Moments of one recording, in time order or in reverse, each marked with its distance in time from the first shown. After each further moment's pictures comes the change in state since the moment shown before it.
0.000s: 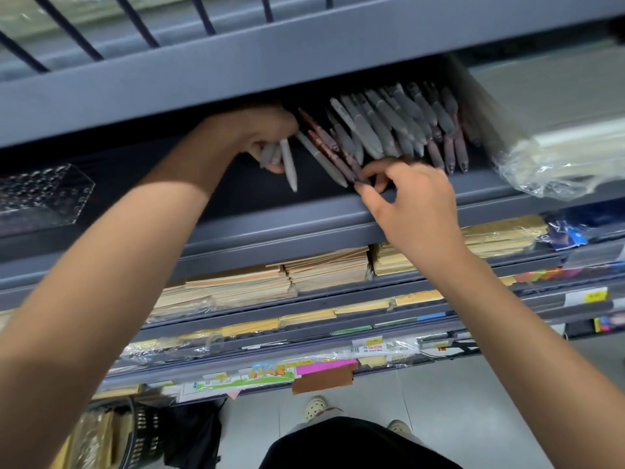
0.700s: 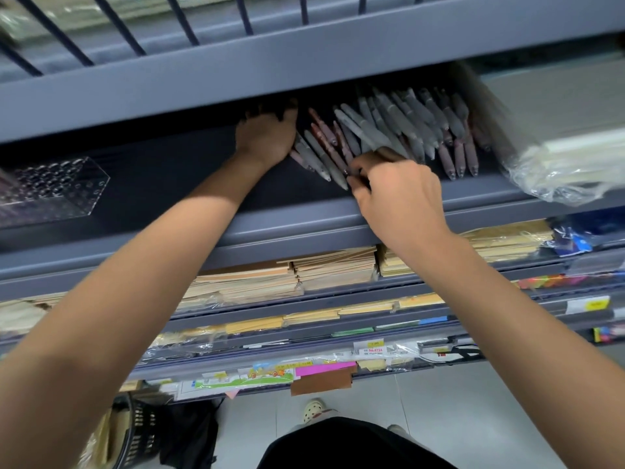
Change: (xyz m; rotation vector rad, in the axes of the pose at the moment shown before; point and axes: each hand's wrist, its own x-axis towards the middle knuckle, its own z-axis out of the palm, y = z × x) left_hand 0.037 -0.043 0.015 0.071 0.449 0.115; right_hand 0.016 -0.023 0.011 -0.296 -0.085 -0.134
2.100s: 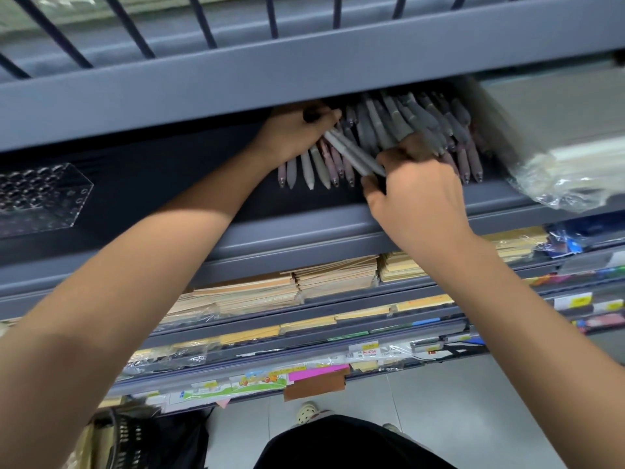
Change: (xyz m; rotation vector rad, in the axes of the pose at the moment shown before) left_hand 0.003 0.016 0.006 -0.332 -0.109 0.391; right_hand 0.007 -0.002 -0.010 -0.156 -0.011 0.109
